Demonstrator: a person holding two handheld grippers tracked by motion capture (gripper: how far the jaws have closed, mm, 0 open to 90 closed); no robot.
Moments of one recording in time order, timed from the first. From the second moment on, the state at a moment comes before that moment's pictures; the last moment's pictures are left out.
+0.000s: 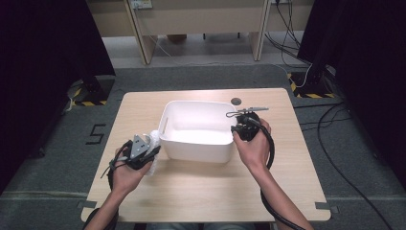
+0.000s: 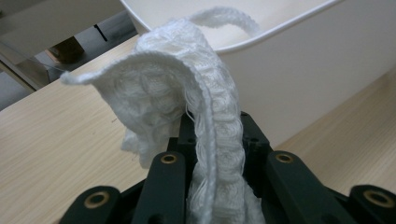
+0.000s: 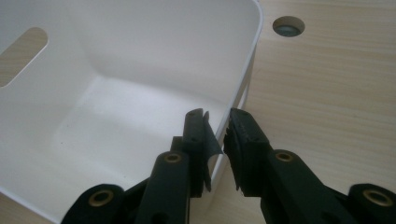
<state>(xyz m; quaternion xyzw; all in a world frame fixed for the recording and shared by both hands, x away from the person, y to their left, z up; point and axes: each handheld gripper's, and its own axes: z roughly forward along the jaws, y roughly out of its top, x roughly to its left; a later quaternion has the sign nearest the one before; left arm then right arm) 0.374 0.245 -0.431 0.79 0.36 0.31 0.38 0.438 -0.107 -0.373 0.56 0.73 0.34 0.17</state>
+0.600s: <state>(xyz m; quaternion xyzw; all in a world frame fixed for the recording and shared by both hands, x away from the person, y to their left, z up) 0.361 0.231 -0.434 0.79 0.35 0.29 0.40 0.438 -0.105 -0.382 0.55 0.74 0.34 0.18</state>
